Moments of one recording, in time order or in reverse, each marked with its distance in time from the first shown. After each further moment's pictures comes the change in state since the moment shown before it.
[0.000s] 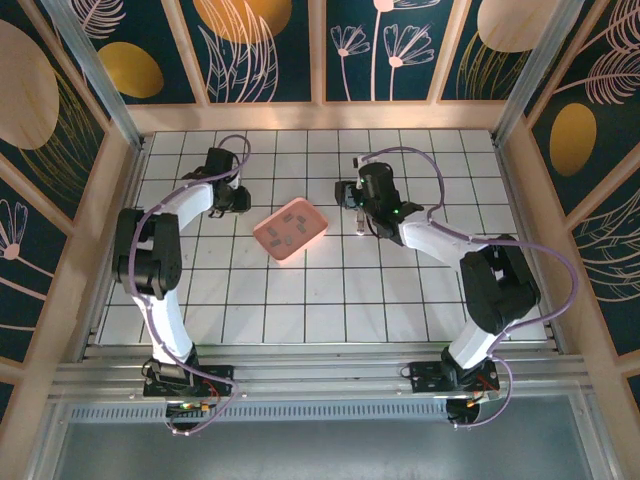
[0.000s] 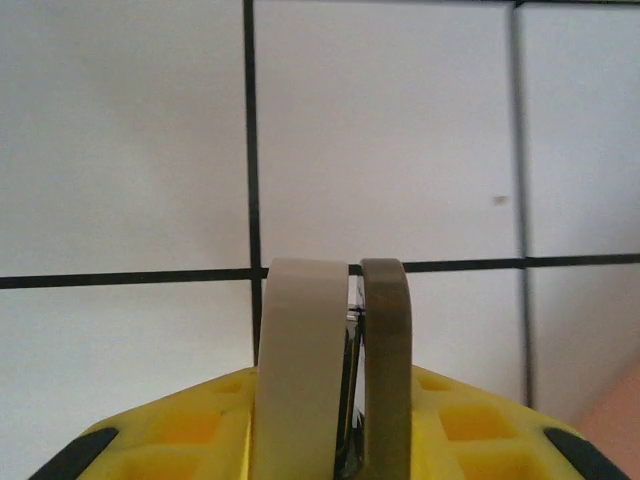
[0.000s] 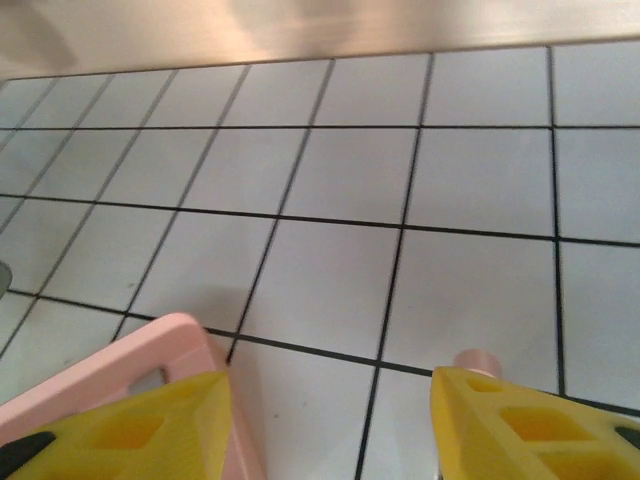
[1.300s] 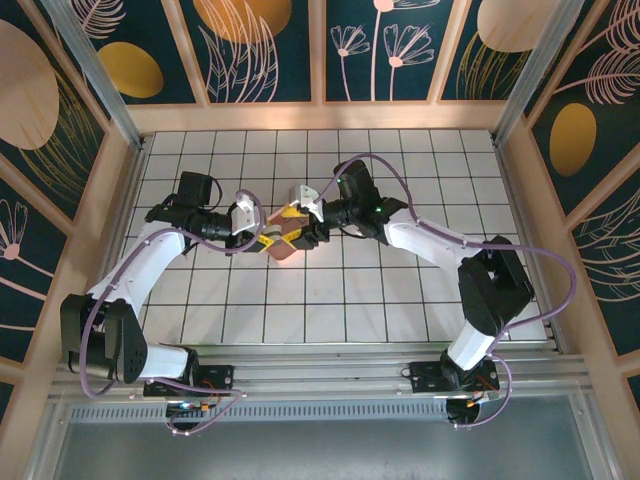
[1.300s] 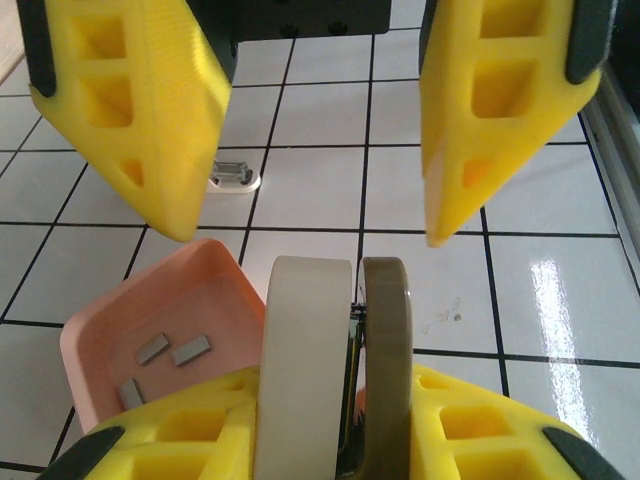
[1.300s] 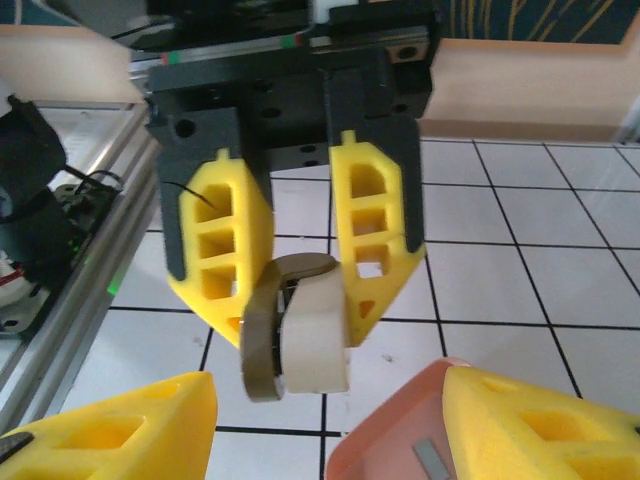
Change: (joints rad) left arm -0.025 -0.531 -0.319 -0.185 0.870 1.229; right arm 0.137 0.027 0.150 -0.146 -0.967 -0.803
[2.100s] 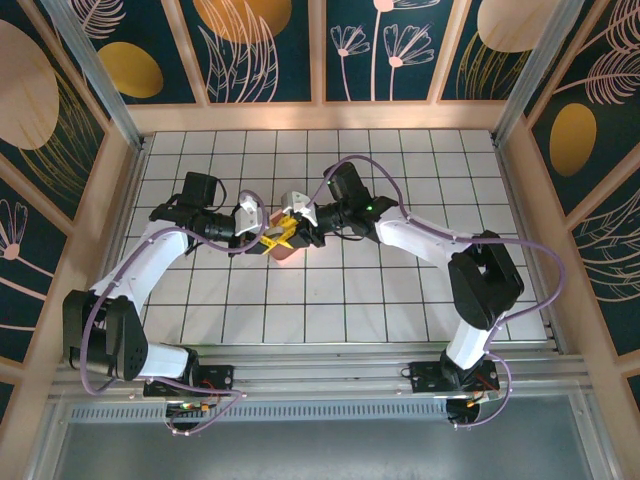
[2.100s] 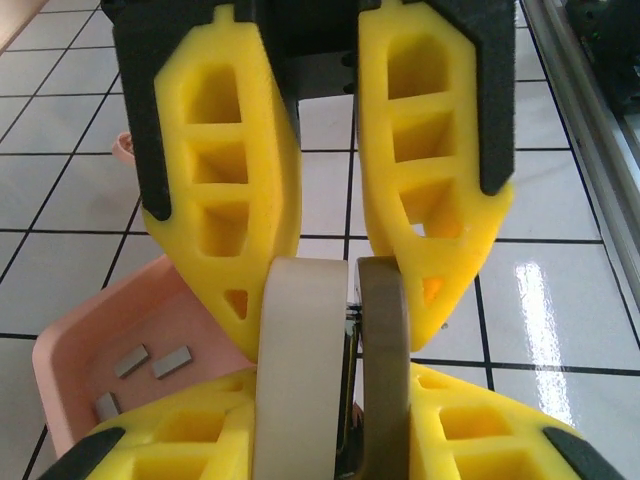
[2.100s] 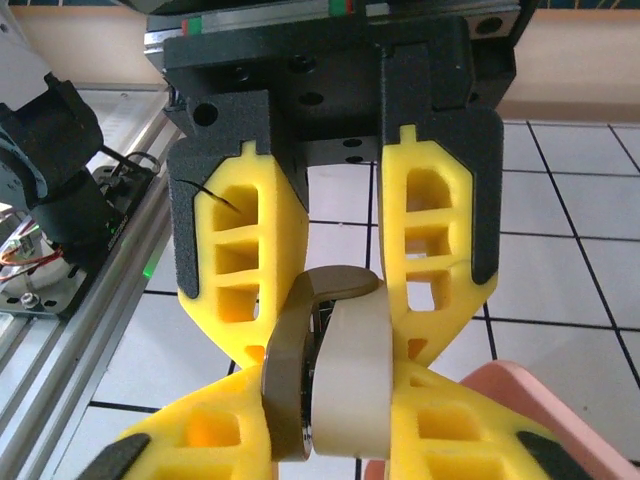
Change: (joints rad) left arm -0.027 0.018 0.002 0.000 0.008 -0.010; right arm 0.026 0.058 0.047 -0.071 -0.026 -0.031
